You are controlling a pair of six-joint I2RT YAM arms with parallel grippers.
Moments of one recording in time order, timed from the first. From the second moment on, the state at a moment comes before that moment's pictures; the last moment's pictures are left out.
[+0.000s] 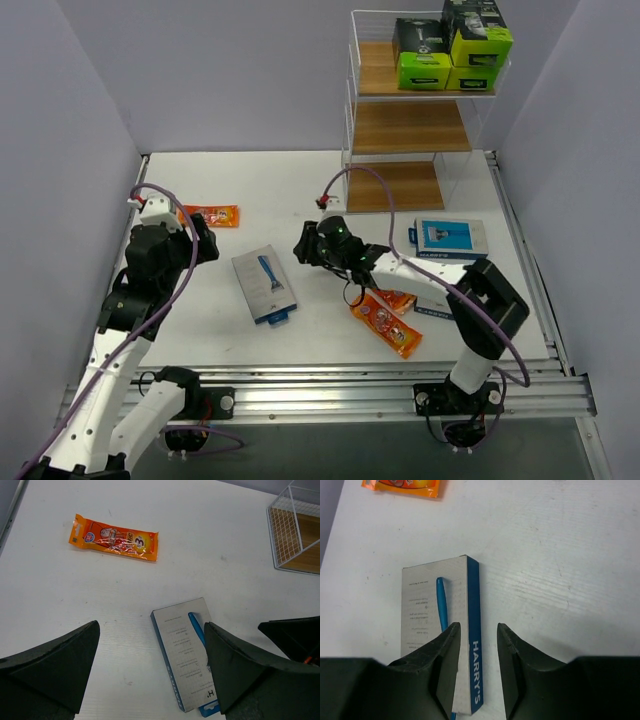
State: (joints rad) left arm -0.24 0.78 0.90 -0.49 -0.23 -0.31; right arm 0.80 1.77 1.09 0.13 0.10 0.60
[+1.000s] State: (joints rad) left arm -0.23 0.74 0.90 -0.49 -0.22 -0.31; right arm 1.24 1.60 0.63 0.42 0.39 1.27
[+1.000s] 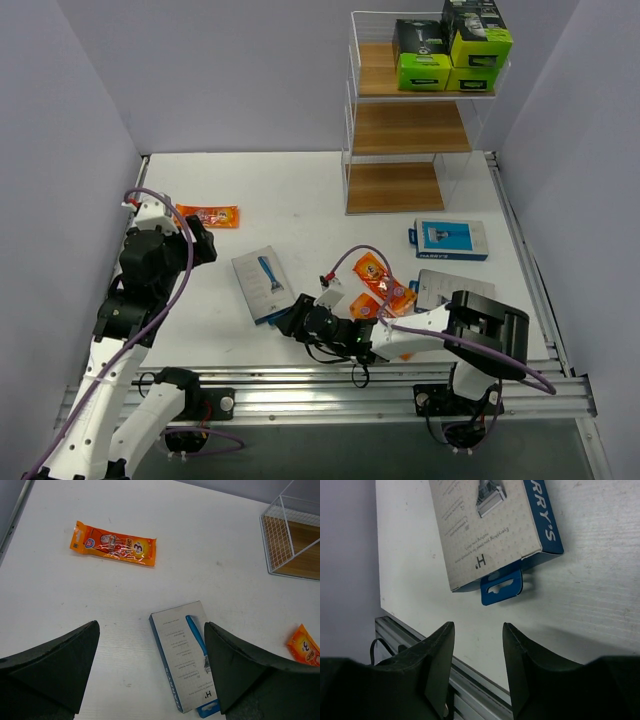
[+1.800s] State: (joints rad) left arm -0.31 0.72 0.90 -0.49 -0.23 -0.30; right arm 1.23 1.79 0.66 0.55 0.36 1.35
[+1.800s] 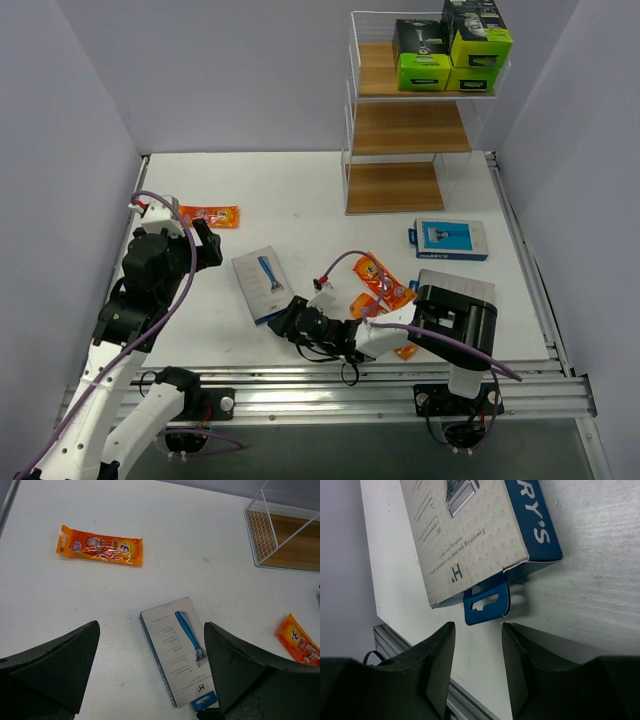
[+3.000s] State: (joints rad) left arm -0.33 0.72 0.90 -0.49 -0.24 -0.30; right arm 1.17 1.86 0.67 0.65 0.37 1.41
